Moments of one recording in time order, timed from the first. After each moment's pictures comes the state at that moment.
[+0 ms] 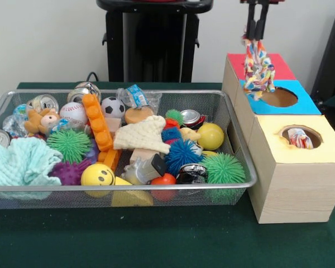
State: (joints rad) arm 0.01 -1.04 -0.02 2.01 -0.03 0.41 1.89
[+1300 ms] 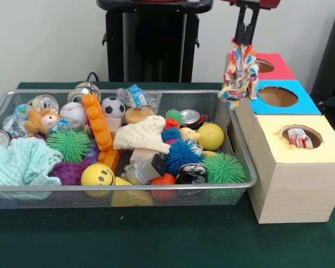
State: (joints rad) arm 0.03 -0.92 -0.12 1.78 0.02 0.65 1.95
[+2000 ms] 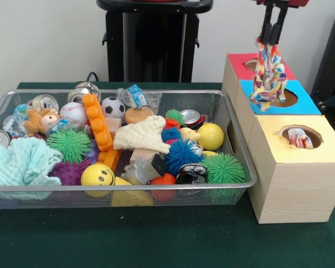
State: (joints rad) arm 0.09 -0.91 -0.11 1.72 0.02 0.68 1.95
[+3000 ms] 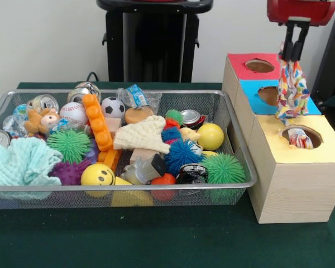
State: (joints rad) arm 0.08 -0.83 -0.03 1.70 0.05 0.68 1.95
